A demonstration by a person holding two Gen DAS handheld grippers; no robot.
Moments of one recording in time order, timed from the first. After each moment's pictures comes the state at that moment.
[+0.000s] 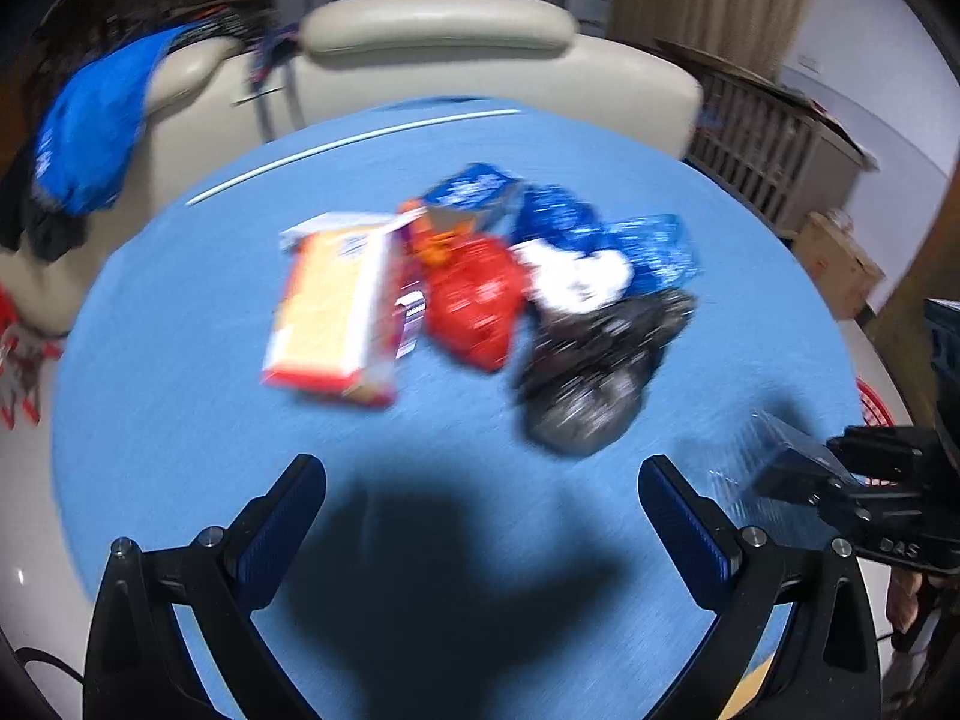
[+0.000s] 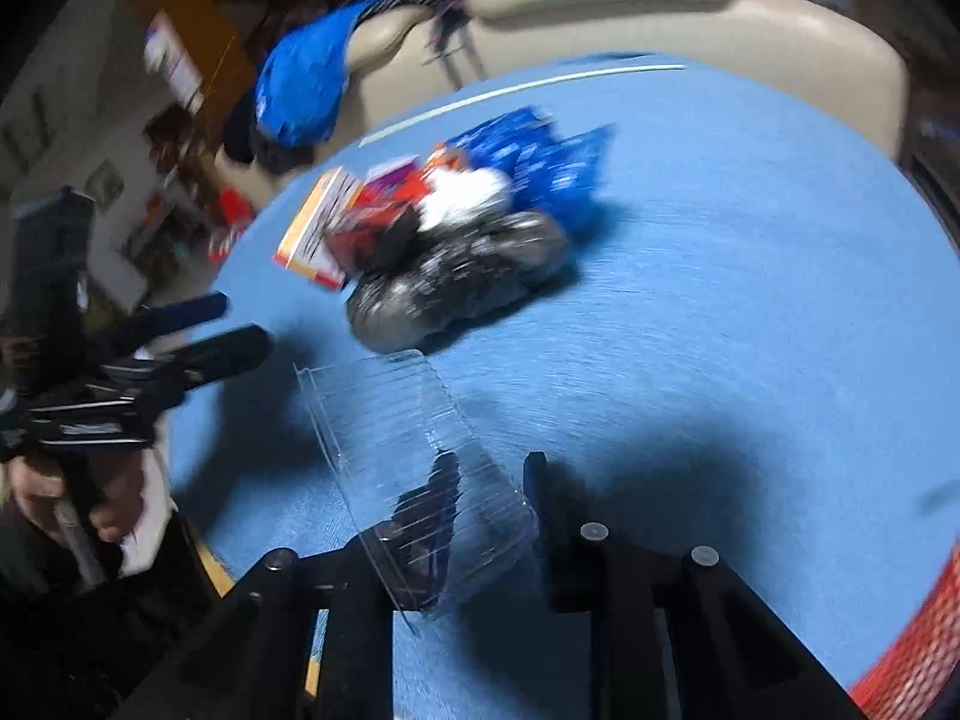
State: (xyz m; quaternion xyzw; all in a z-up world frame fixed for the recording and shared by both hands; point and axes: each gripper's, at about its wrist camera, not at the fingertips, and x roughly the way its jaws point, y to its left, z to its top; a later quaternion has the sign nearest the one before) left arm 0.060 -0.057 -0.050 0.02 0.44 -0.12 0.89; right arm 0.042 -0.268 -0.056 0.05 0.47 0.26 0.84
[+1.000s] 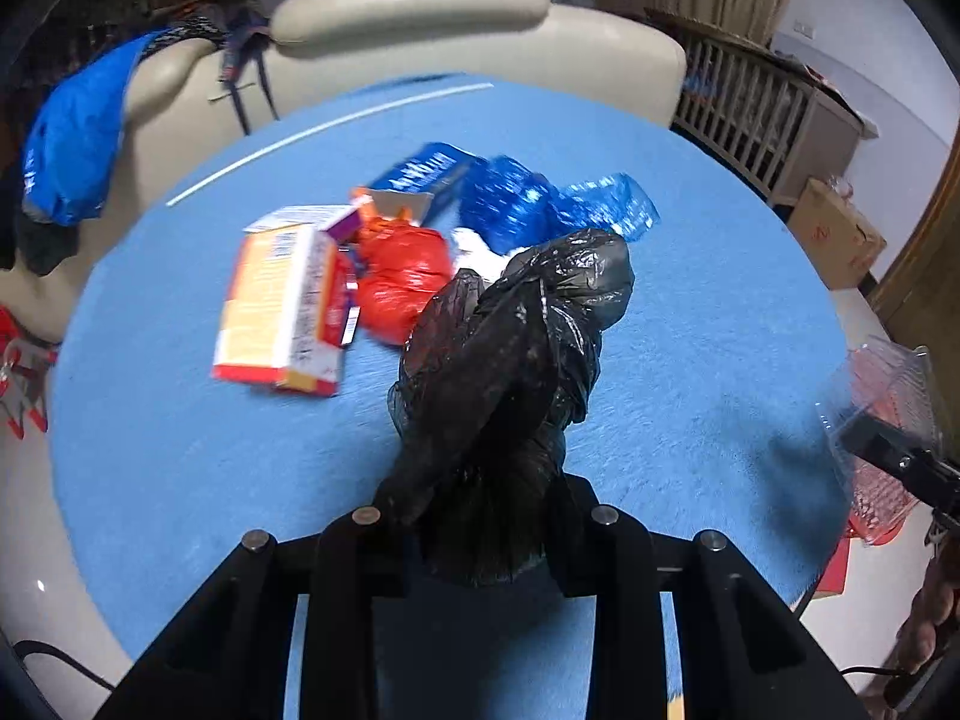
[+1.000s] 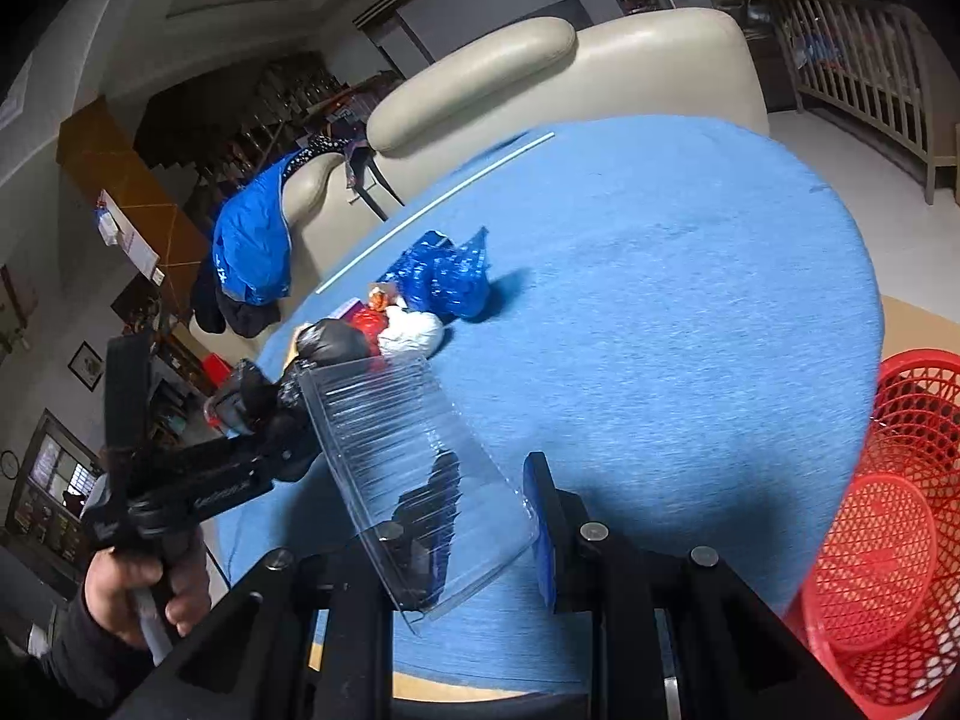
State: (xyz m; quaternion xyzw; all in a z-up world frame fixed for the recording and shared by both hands) left arm 0.048 -0.082 -0.042 0.04 0.47 -0.10 0.88; right arm -0.024 -0.341 -0.025 0.20 0.39 0.18 0.88
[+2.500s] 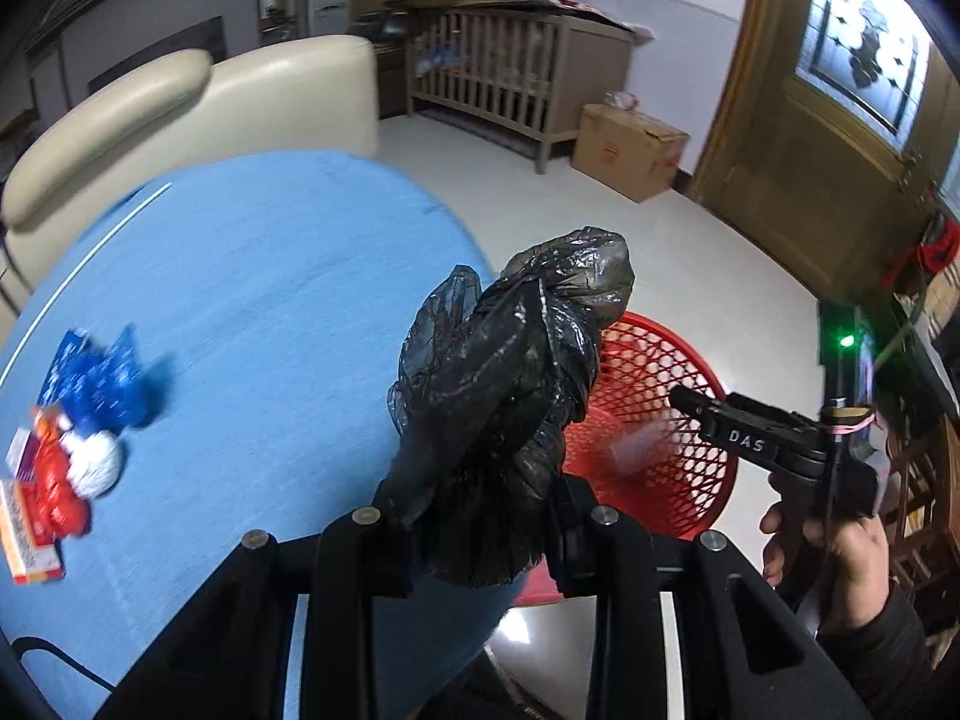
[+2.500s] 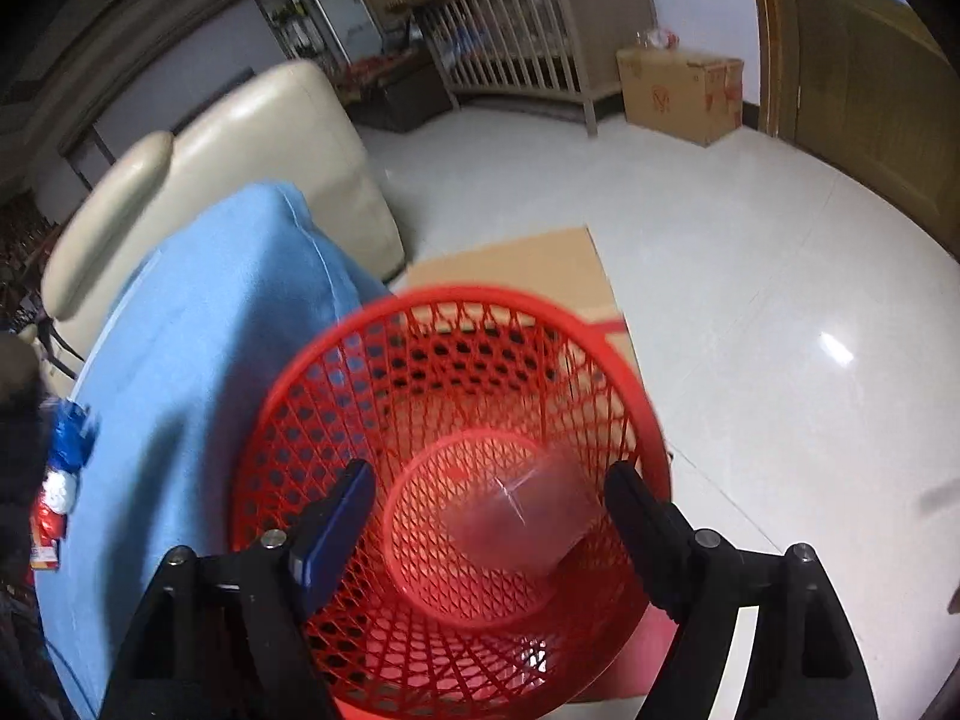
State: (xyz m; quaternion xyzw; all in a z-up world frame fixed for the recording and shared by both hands) left arm 0.002 -0.327 -0.008 0.14 0.43 -0.35 0.82; right arm -0.108 -0.568 -0.087 0.27 0.39 -0.21 0.85
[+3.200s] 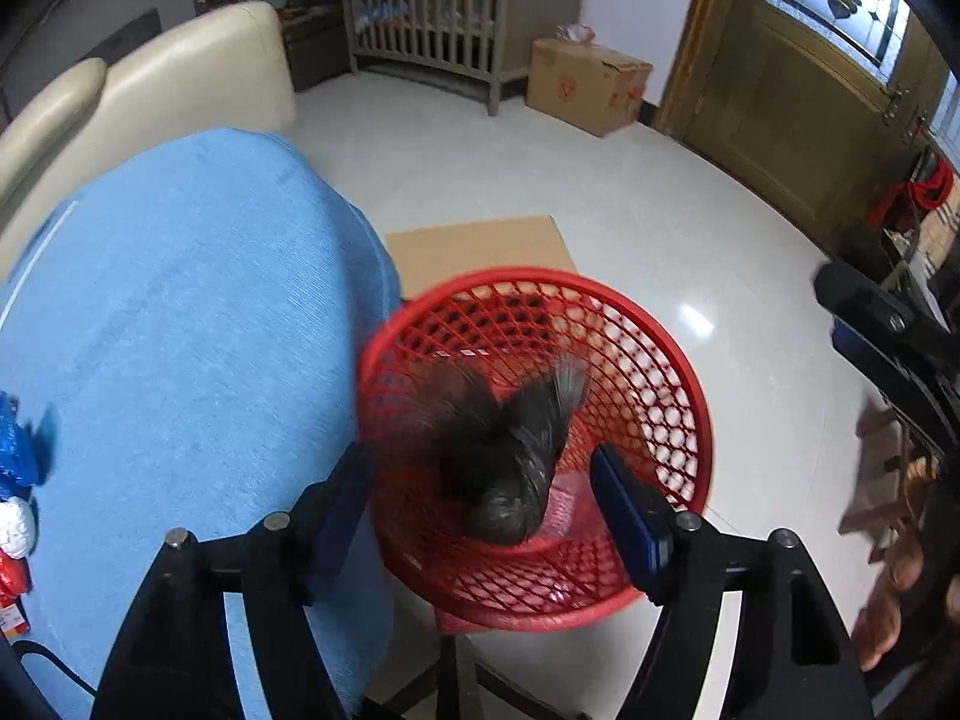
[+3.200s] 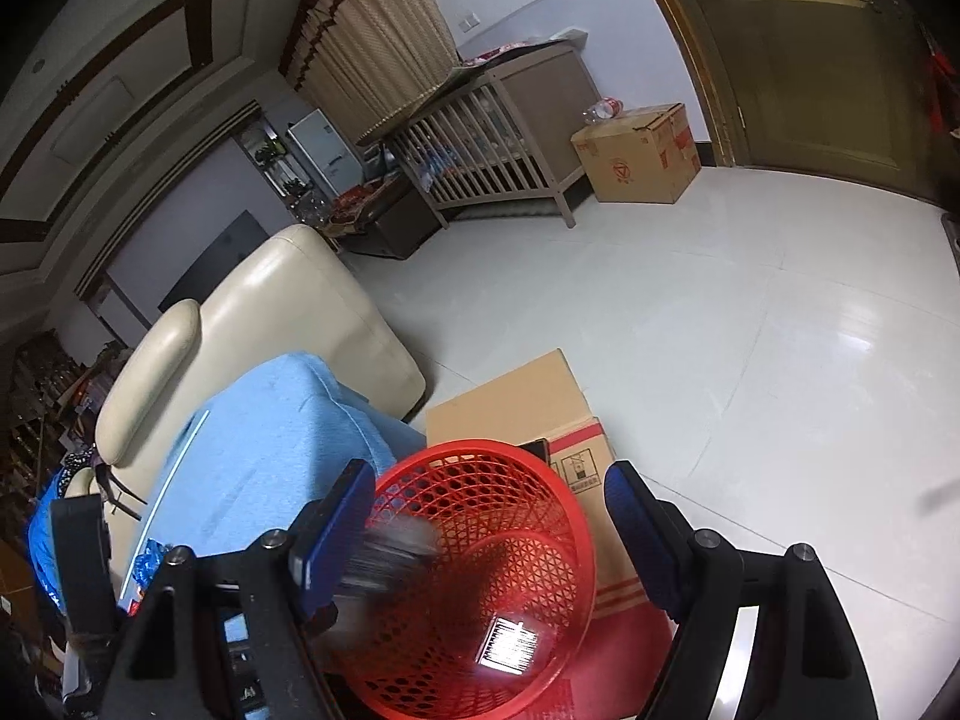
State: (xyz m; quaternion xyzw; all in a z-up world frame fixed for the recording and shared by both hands) left arm -0.002 -0.419 -0.044 0.19 0.47 -0.37 0.78; right arm -0.175 -0.597 -0.011 0.34 0.25 -0.24 0.87
